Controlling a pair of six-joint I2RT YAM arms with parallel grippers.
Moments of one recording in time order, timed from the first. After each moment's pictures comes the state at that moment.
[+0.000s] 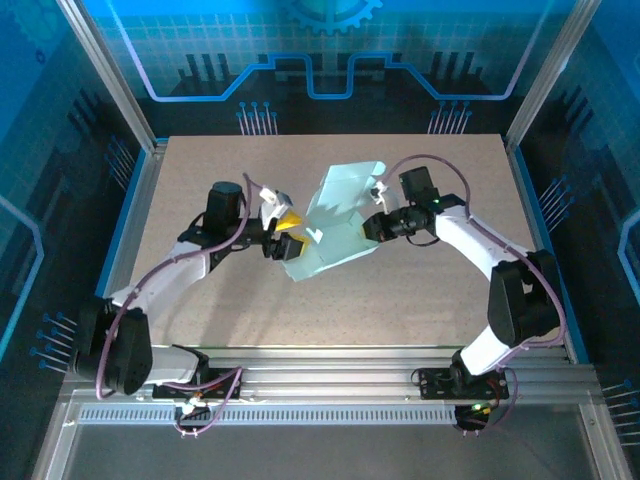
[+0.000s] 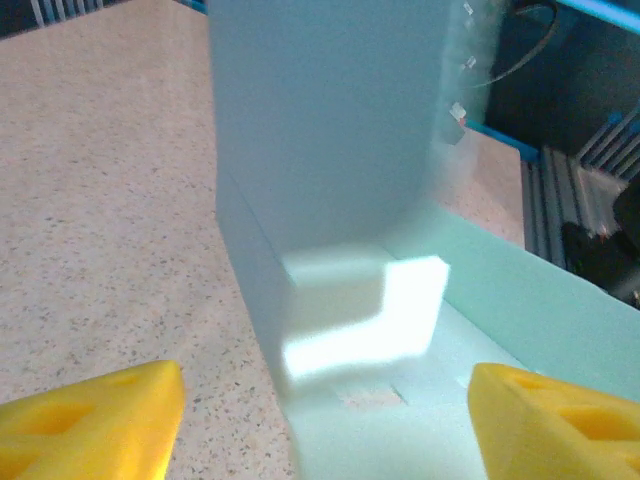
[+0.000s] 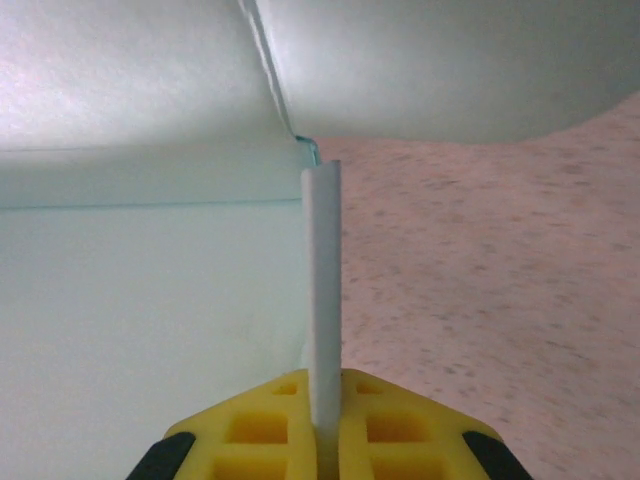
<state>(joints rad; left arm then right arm) -0.27 1.31 0.83 -0.06 0.89 0.18 0.29 1.59 1.14 -0.56 -0.56 0.08</state>
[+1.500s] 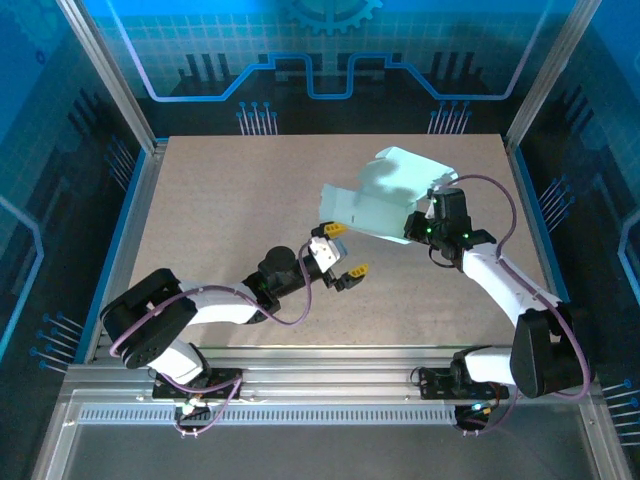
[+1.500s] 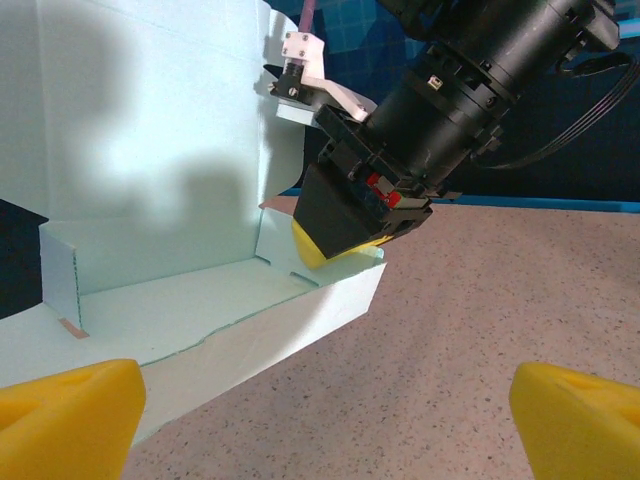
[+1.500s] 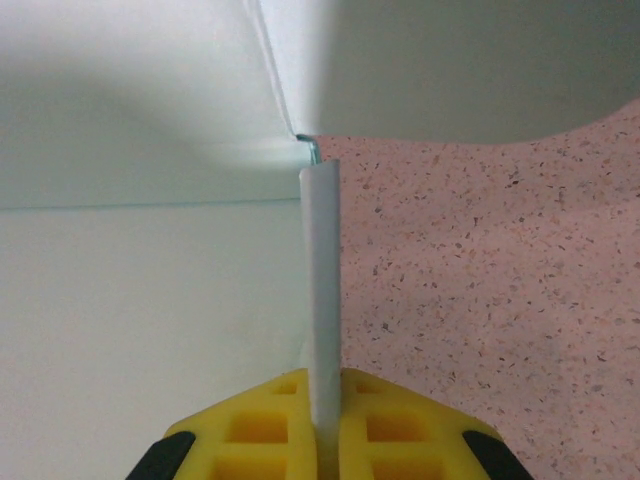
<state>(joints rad) -0.82 1.54 0.55 0.99 0.16 0.18 0.20 1.30 0.82 -0.28 -0.11 0.52</state>
